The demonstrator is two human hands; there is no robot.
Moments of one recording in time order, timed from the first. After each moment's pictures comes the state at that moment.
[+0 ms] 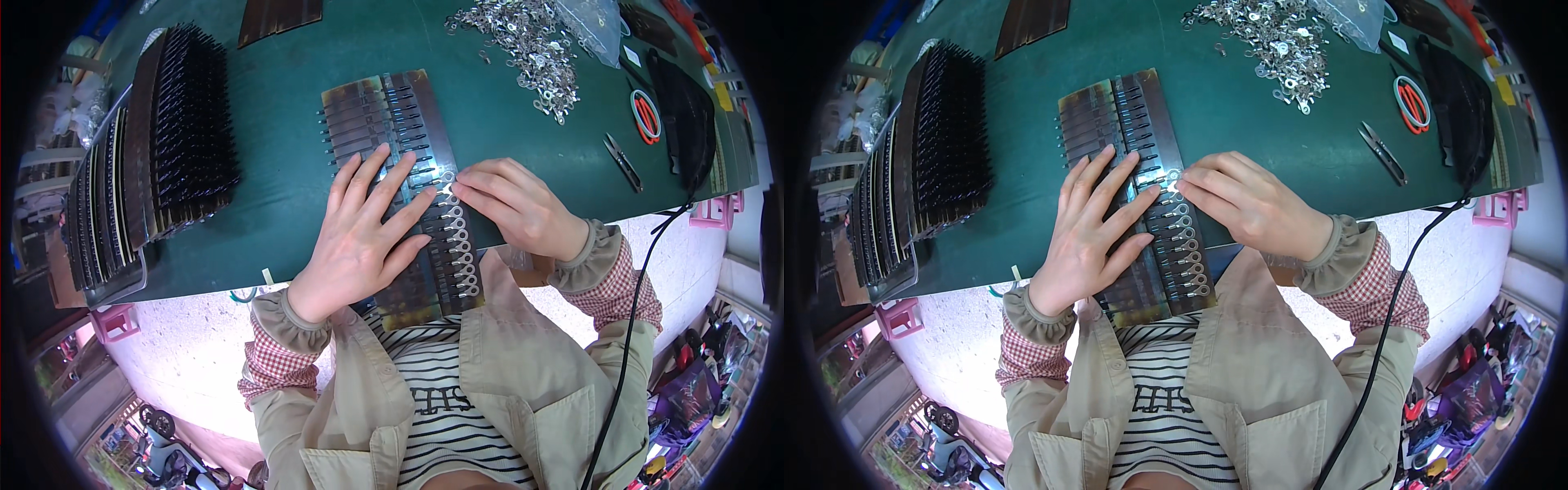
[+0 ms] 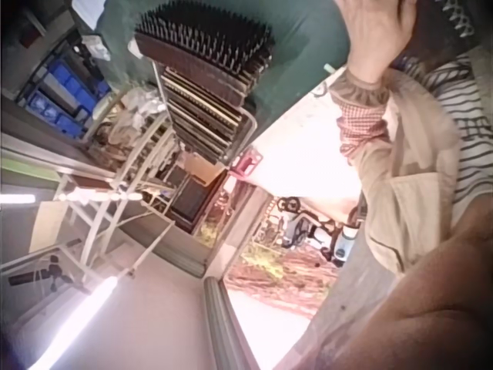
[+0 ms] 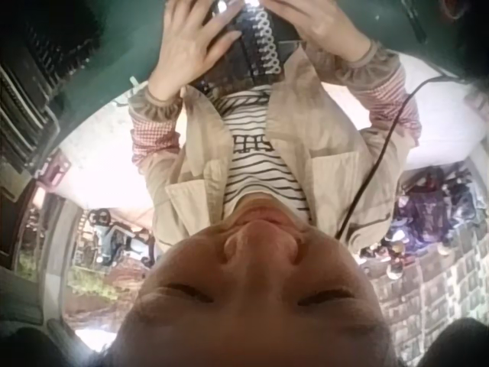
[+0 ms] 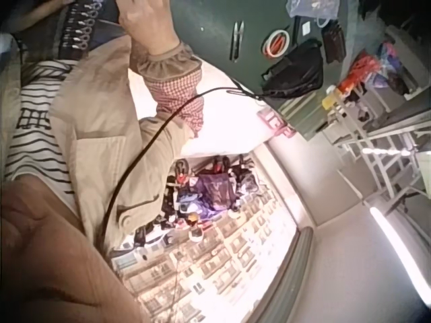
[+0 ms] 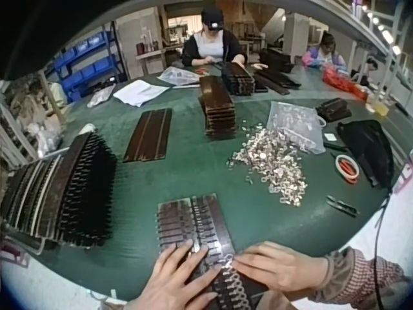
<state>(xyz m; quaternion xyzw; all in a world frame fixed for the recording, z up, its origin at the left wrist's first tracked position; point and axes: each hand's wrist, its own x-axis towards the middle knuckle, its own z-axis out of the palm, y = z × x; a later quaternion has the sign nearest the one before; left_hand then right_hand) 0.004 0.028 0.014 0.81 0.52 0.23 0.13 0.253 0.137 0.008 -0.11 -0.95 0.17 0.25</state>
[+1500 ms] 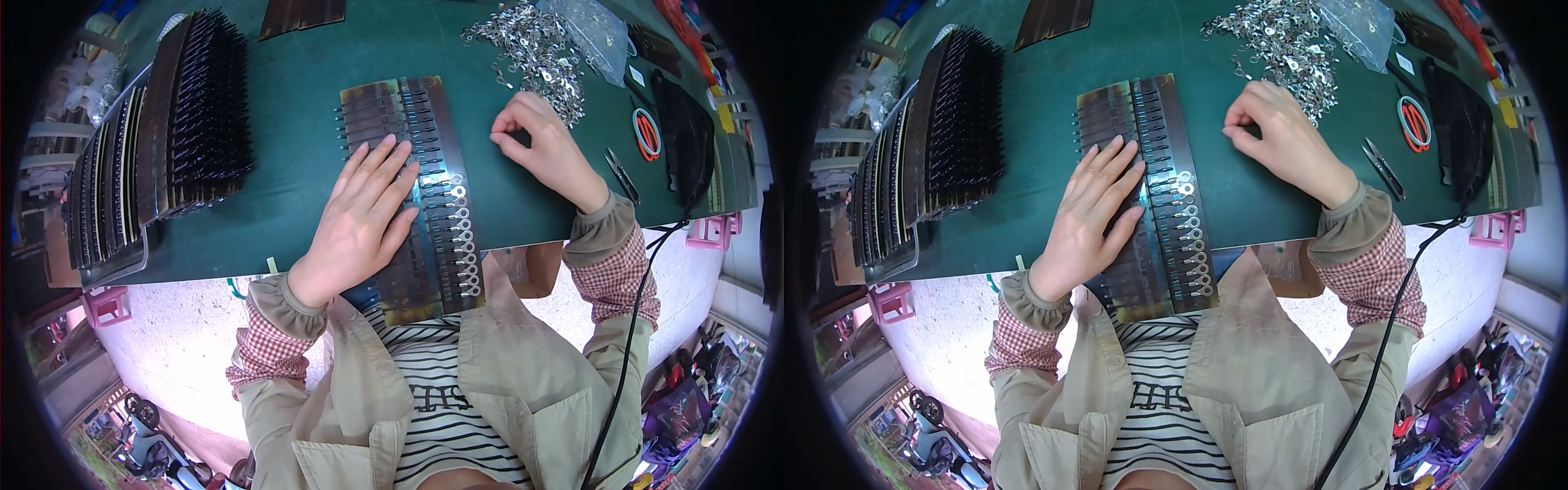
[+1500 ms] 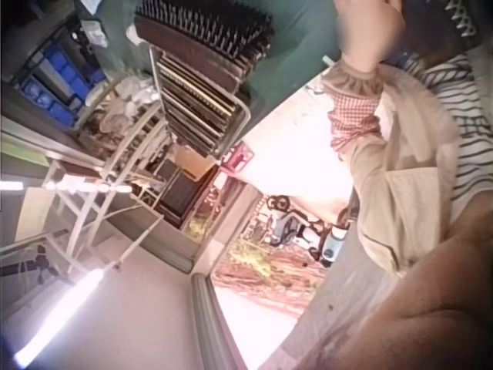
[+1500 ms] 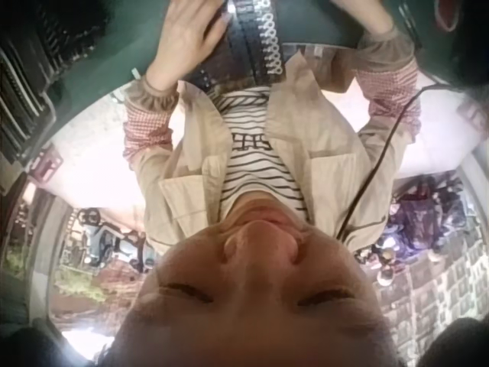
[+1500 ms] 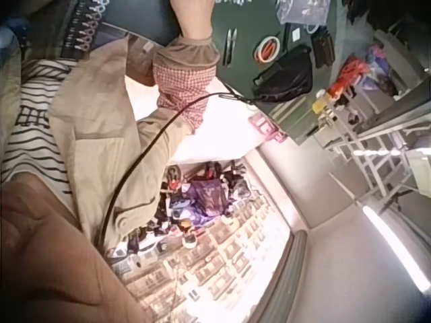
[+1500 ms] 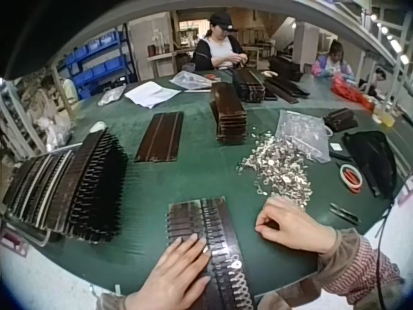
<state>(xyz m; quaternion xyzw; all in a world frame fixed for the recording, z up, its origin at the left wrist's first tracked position) -0.004 0.032 0.005 0.78 0.54 0.30 0.12 0.248 0.204 0.012 -0.26 -0.91 0.23 0.22</state>
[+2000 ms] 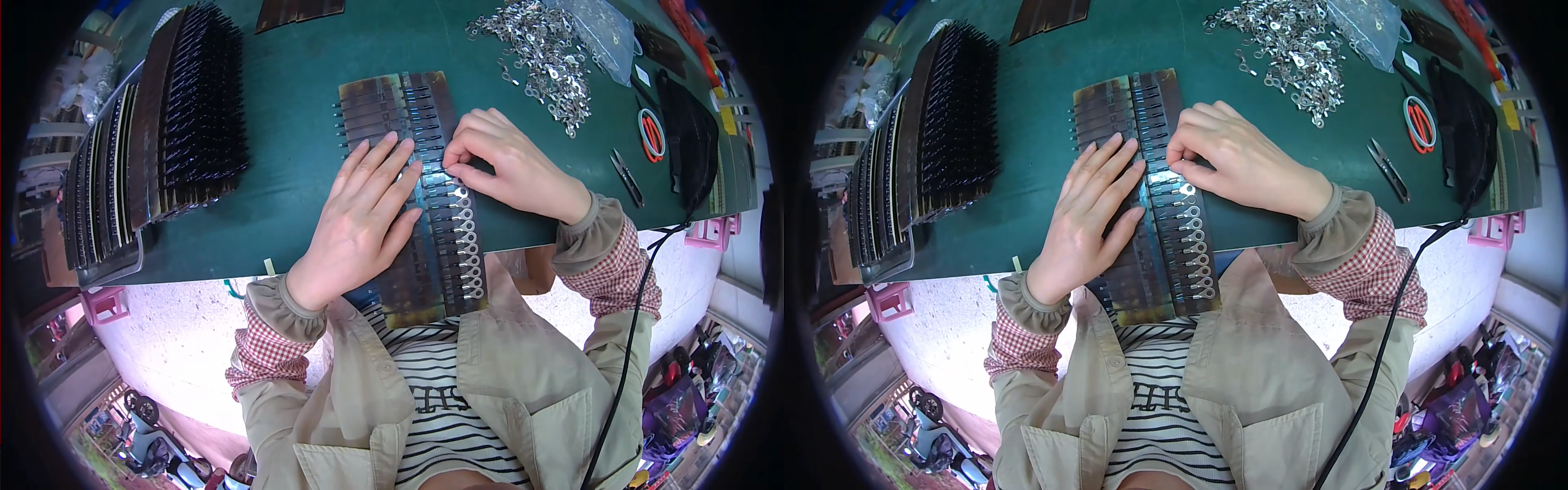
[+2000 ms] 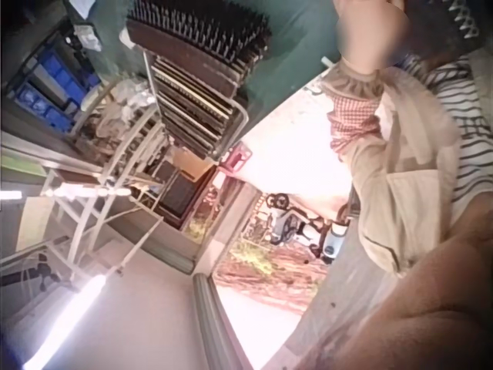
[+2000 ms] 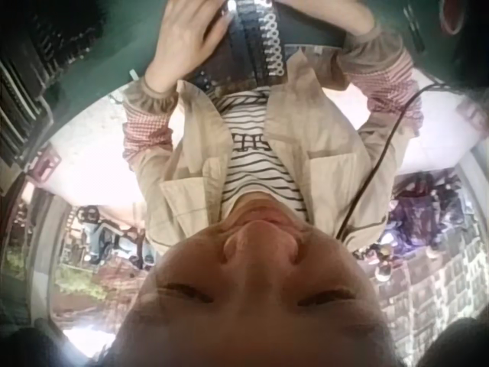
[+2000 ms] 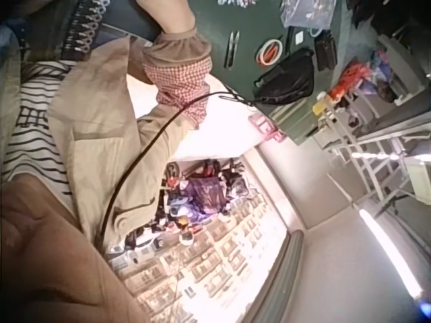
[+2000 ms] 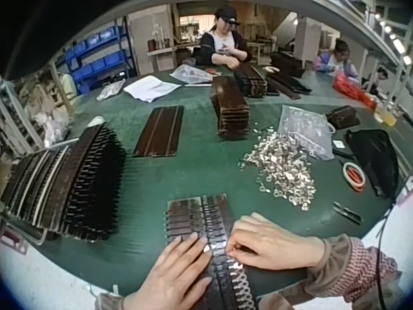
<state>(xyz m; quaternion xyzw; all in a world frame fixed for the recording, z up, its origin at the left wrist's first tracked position) -0.004 0.034 0.007 0.78 0.54 0.29 0.12 0.212 0.184 0.011 -0.12 -0.93 0.29 0.20</state>
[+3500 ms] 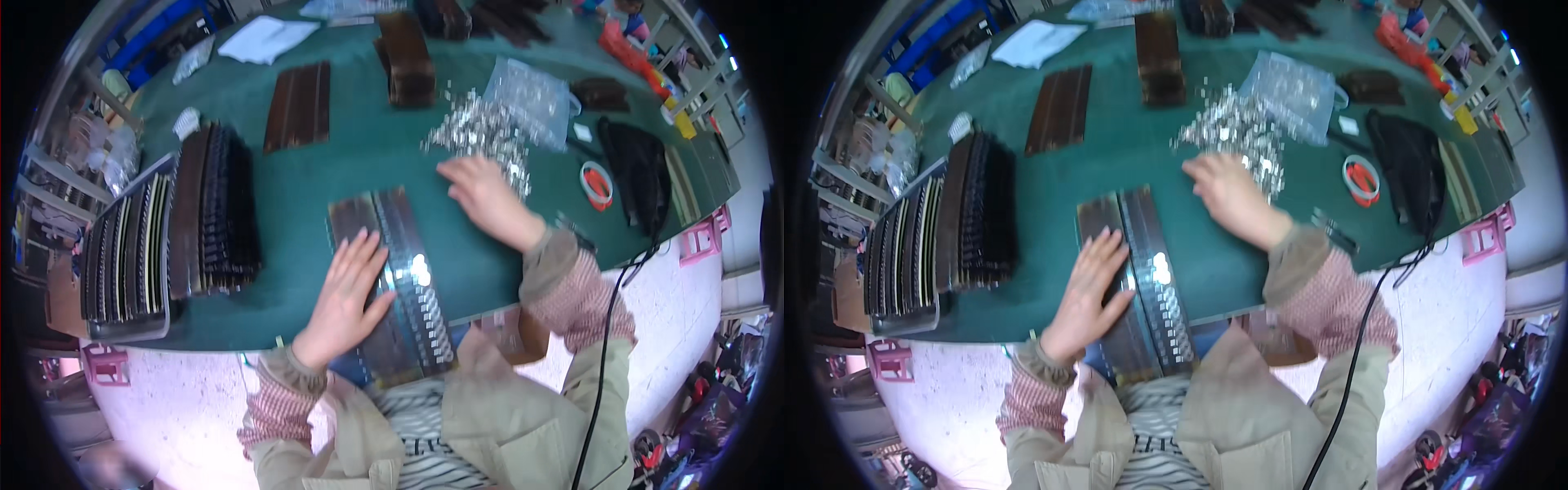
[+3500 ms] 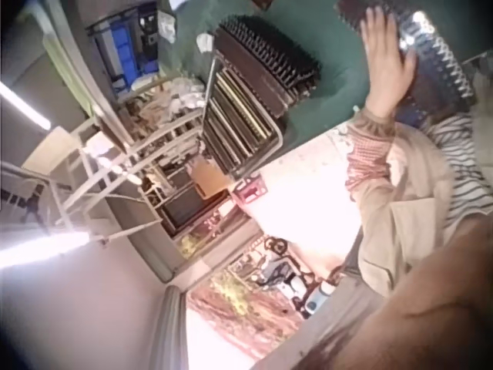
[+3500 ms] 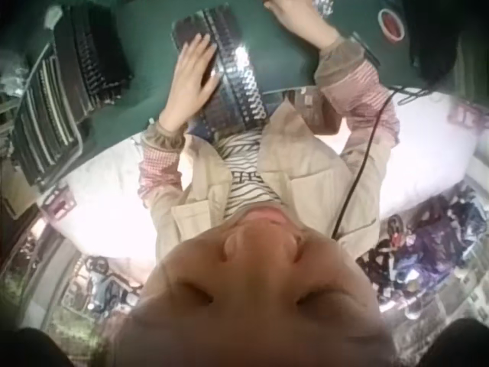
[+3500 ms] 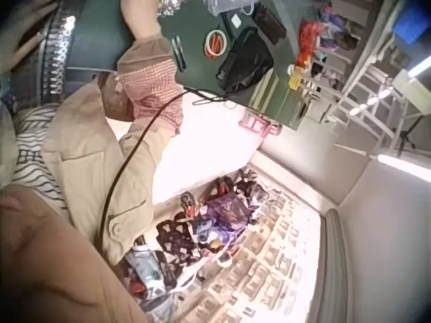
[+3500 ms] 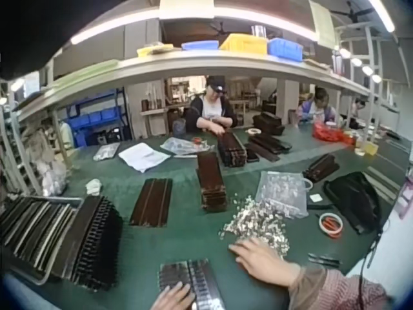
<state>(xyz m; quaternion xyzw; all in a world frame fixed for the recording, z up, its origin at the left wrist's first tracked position) -0.012 0.038 0.004 0.78 0.53 0.30 0.13 0.233 0.240 -0.007 -0.27 -0.92 0.04 0.28</state>
